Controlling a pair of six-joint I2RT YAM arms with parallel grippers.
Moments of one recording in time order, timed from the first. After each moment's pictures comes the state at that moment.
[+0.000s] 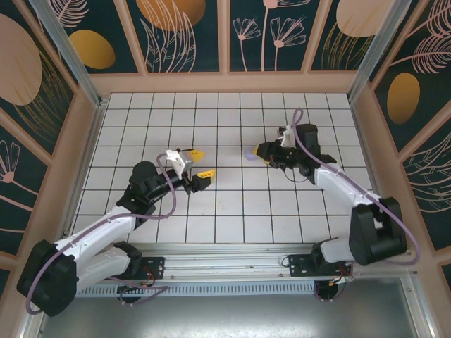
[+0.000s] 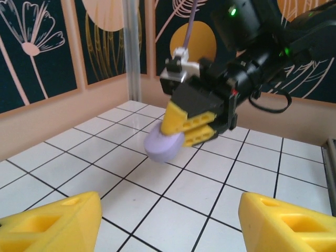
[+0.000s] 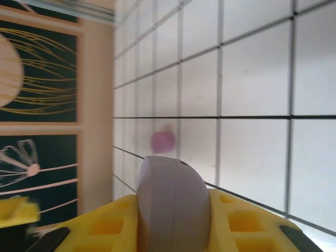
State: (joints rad) left arm -0.56 1.02 0.46 0.55 0.51 -0.03; right arm 0.29 1.40 0.83 -0.10 -0.71 0.80
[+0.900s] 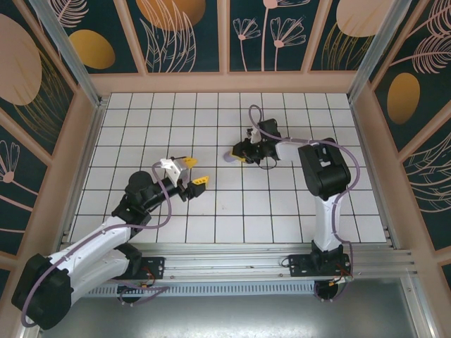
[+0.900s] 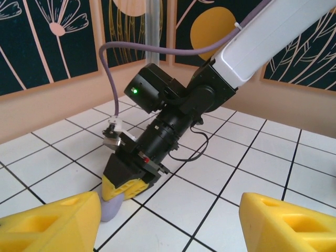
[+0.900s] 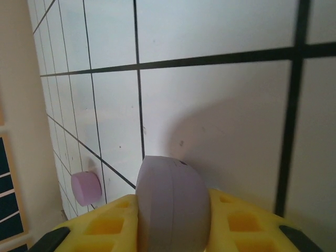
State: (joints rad) left arm -0.56 0.91 0.36 0.50 0.44 -0.03; right arm 0.39 2.09 1.25 -0.03 -0.70 0.72
